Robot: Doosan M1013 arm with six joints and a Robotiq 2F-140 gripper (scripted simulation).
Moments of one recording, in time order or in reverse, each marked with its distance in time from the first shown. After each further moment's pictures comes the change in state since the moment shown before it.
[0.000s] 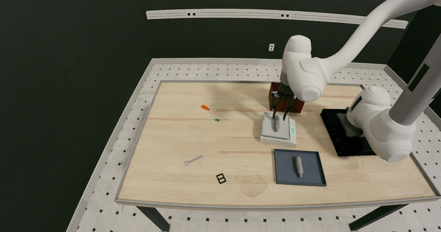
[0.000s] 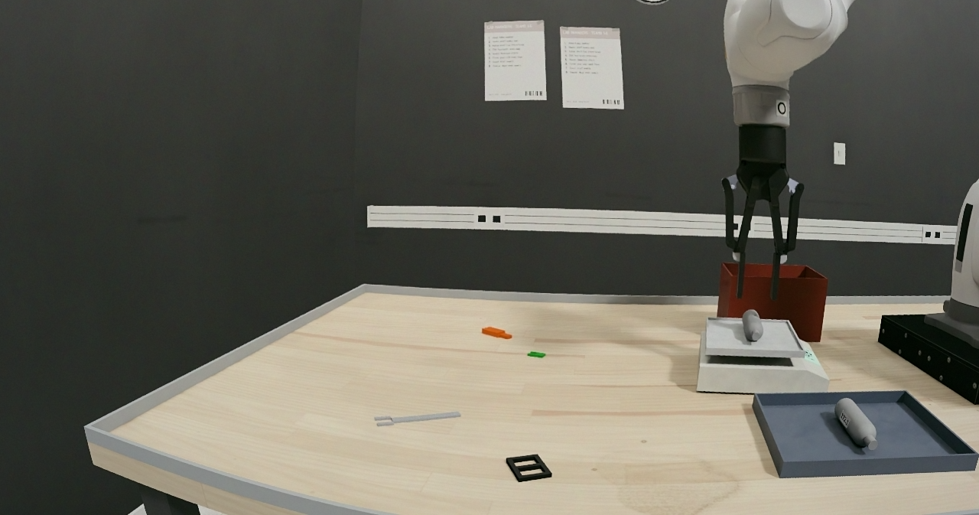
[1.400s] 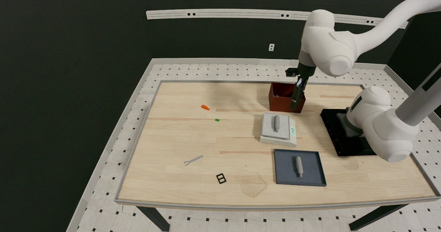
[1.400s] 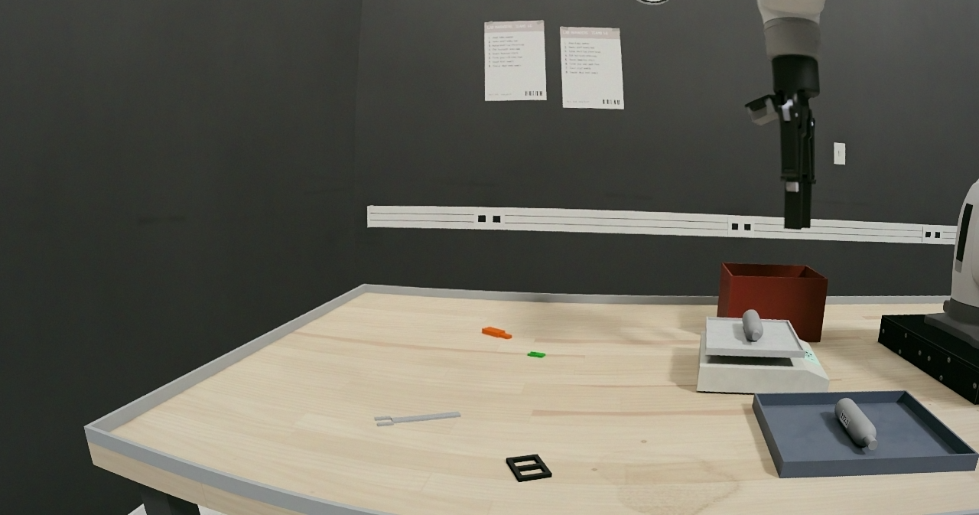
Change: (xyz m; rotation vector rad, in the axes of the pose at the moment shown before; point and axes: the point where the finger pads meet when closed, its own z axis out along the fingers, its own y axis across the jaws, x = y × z) arm -0.001 0.058 -0.104 0.013 -0.026 -1.086
